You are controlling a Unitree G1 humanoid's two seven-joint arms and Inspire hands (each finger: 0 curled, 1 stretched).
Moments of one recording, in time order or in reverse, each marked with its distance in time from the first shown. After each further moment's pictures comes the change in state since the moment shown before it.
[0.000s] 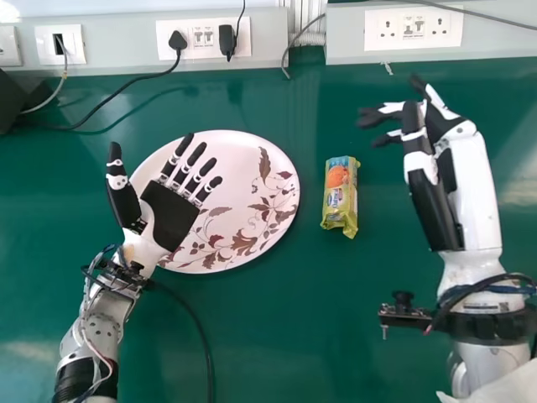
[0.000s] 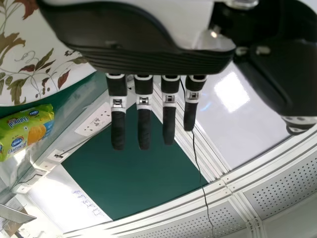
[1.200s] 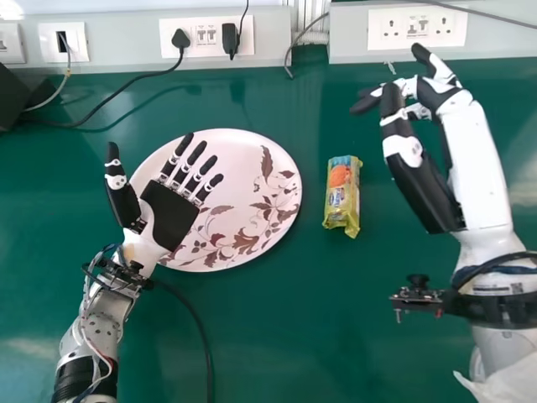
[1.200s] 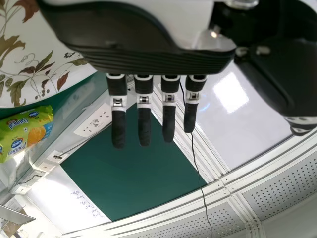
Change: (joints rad) left arm -0.006 0.004 0.000 0.011 0.000 -0.001 -0.006; right arm -0.095 -0.086 -0.034 -0.096 -0.187 0.130 0.081
